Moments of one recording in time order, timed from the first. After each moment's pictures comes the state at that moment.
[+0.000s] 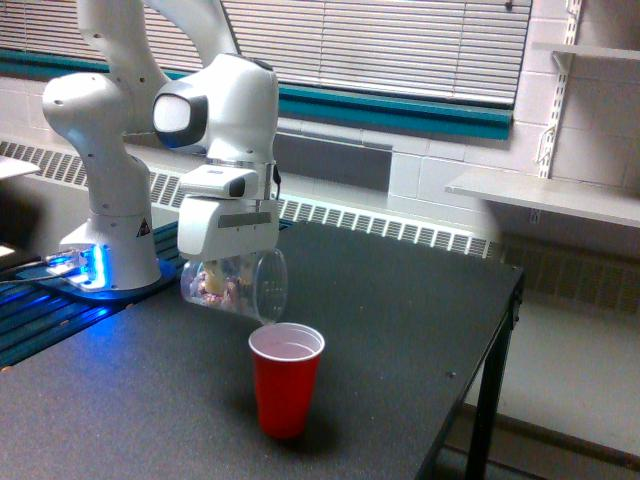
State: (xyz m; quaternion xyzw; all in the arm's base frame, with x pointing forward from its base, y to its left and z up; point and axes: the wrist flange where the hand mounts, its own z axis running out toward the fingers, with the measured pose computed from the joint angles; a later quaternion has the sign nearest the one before) arm 0.394 -0.204 0.272 0.93 -0.35 0.08 0.09
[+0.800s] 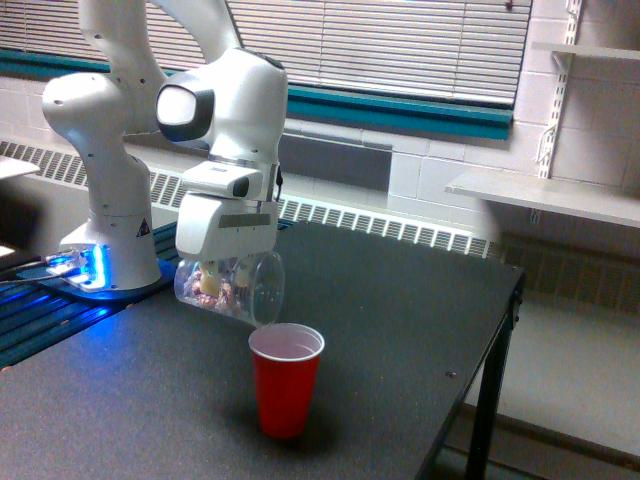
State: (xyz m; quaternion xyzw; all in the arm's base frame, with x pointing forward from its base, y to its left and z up) arm 0.408 -0.220 0.278 0.93 -0.34 0.05 0.11
